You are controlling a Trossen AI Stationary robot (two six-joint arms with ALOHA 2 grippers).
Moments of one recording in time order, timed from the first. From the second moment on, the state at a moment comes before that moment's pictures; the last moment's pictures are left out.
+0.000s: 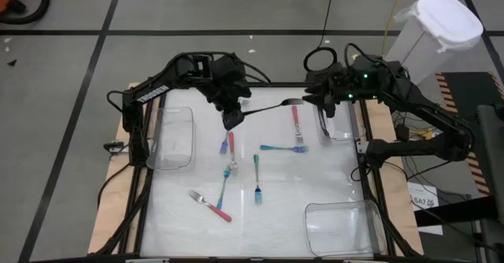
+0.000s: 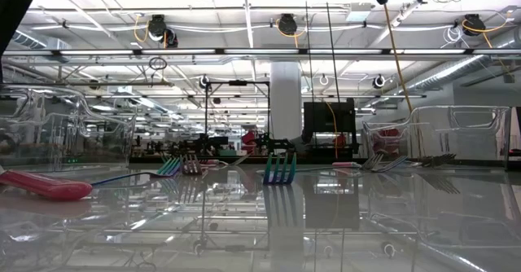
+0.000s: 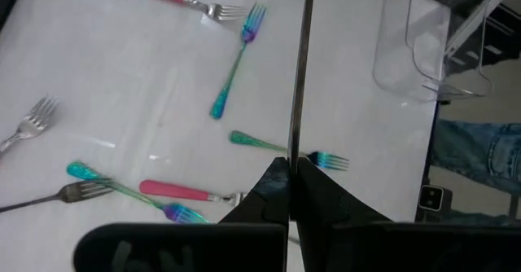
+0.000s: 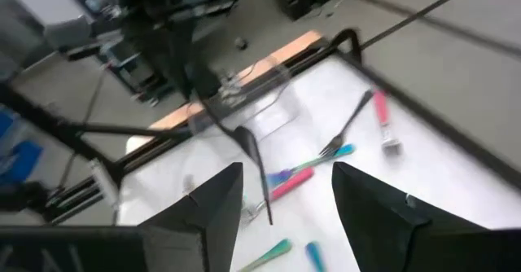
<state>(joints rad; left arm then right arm) 0.23 1.88 2.36 -1.51 0.27 -0.20 -0.47 1.02 1.26 -0.66 -0.32 0.34</state>
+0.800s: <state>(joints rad) 0.21 1.88 2.36 -1.51 0.26 -0.20 -0.47 1.09 1.26 -0.63 -0.48 0.33</state>
